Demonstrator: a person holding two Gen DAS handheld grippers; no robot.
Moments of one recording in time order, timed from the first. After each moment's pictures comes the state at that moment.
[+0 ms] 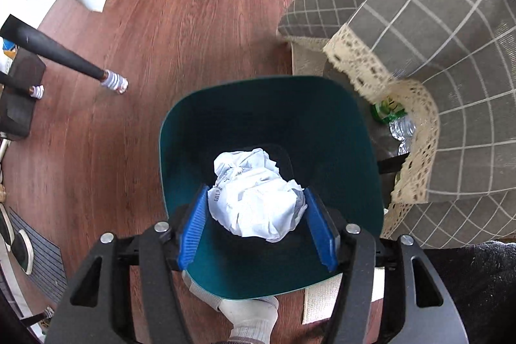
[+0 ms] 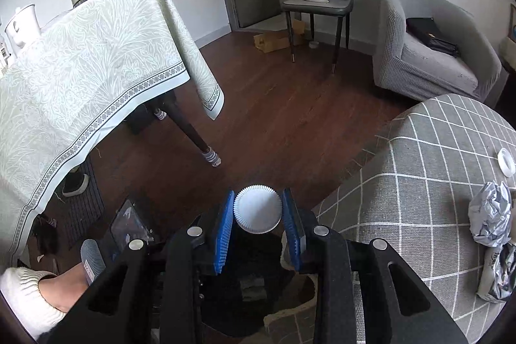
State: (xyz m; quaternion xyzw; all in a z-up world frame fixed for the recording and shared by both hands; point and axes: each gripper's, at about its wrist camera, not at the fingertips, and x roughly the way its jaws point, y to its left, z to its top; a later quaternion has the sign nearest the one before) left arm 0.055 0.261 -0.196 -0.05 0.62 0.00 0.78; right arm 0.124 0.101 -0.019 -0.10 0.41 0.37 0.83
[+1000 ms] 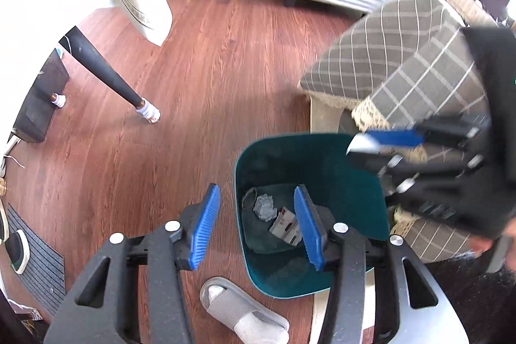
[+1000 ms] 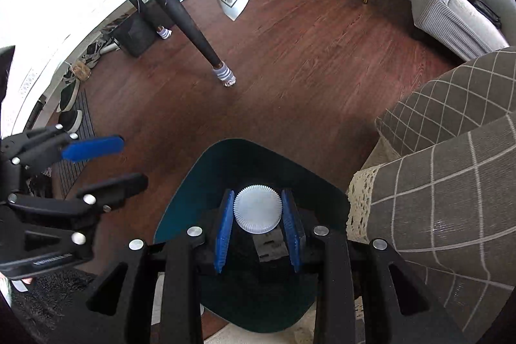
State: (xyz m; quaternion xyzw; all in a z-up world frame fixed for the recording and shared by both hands) left arm 0.026 0.329 -0.128 -0.09 0.53 0.02 0.84; right arm 0.114 0.187 -0.147 -0.18 0.54 0.37 0.74
